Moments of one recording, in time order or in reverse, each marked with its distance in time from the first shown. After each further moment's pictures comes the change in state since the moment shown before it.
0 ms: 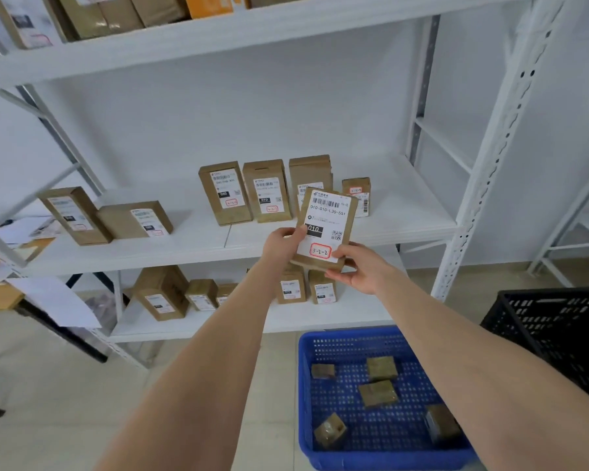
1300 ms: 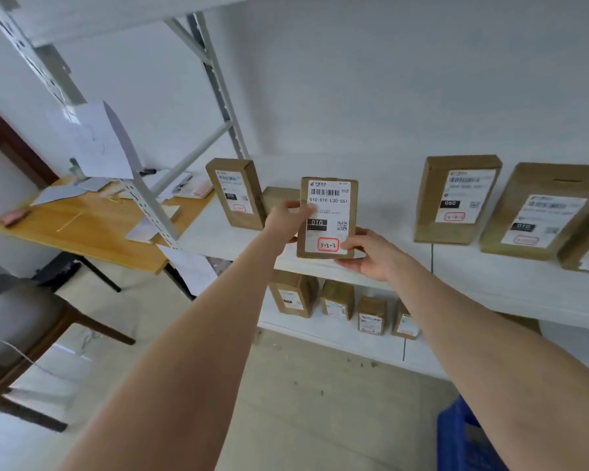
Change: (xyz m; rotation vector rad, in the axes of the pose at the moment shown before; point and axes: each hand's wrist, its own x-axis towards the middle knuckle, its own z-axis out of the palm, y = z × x) left_hand 0.242 -0.106 -0.430 -0.061 0.242 -0.125; right_hand 0.274 0.116 0.431 -0.236 -0.288 0.172
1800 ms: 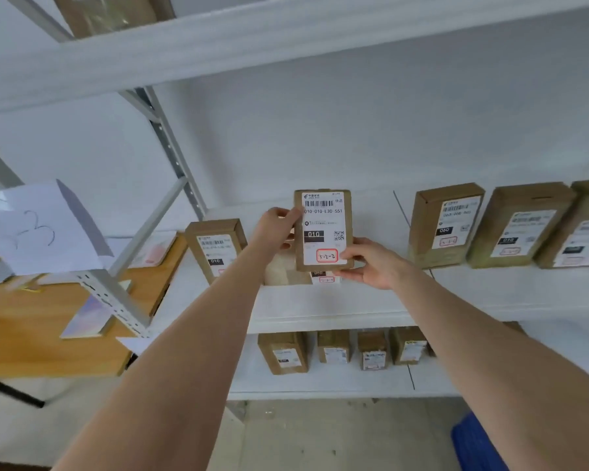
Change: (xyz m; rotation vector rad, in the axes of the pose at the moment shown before) left_hand 0.116 0.044 -0.052 0.087 -0.219 0.213; right_hand 0.027 -0.044 0.060 0.038 0.157 -0.169
